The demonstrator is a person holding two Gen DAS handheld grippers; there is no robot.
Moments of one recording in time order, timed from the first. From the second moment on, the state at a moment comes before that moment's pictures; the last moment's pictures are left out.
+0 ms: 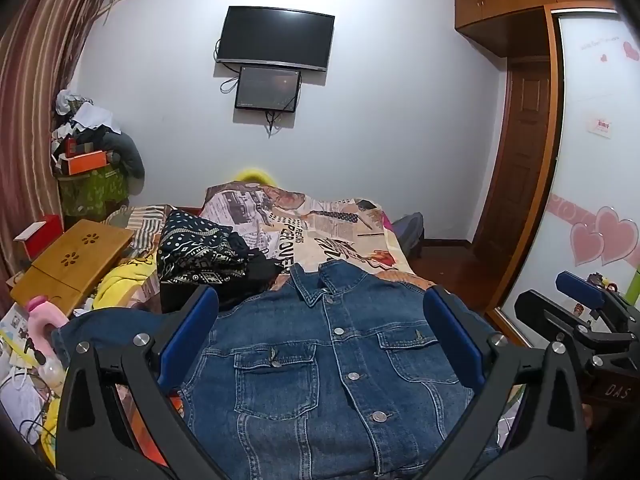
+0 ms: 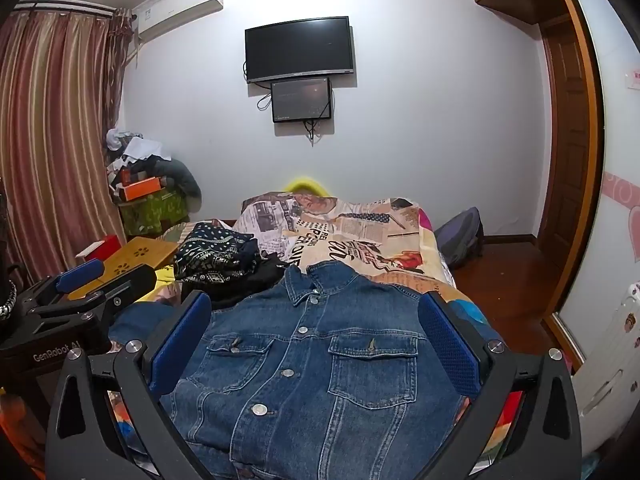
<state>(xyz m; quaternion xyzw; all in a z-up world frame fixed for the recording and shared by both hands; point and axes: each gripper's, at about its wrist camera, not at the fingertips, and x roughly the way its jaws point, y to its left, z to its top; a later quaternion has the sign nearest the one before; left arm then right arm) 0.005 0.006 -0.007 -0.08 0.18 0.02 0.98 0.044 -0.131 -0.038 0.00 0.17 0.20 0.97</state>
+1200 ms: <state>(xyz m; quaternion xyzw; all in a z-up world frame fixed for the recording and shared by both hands) 0.003 0.006 -0.005 -0.07 0.18 0.02 0.98 0.046 -0.130 -0.039 0.00 0.17 0.20 0.97</state>
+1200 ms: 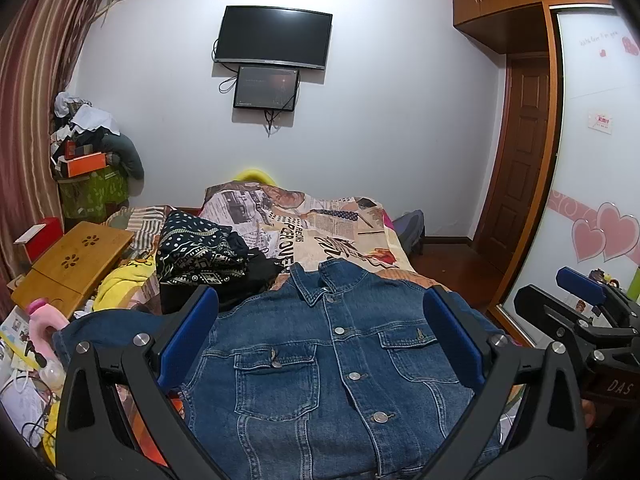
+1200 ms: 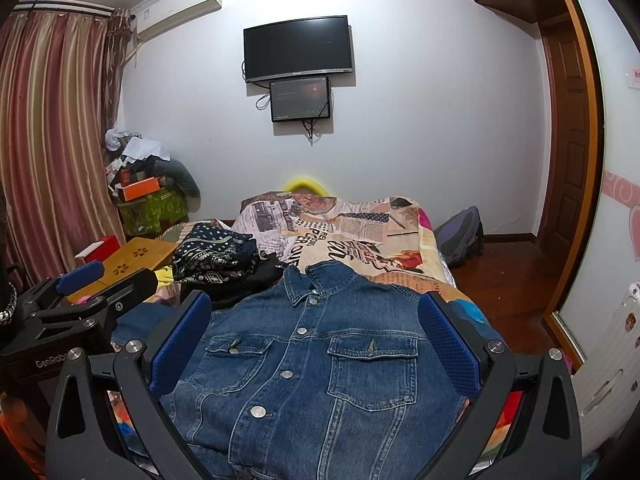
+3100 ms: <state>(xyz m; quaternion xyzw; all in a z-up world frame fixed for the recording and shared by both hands) 0.070 0.289 -0.158 -0.19 0.32 0.34 0.86 0.158 -0.080 -0.086 -0.04 0.31 0.17 0.94</state>
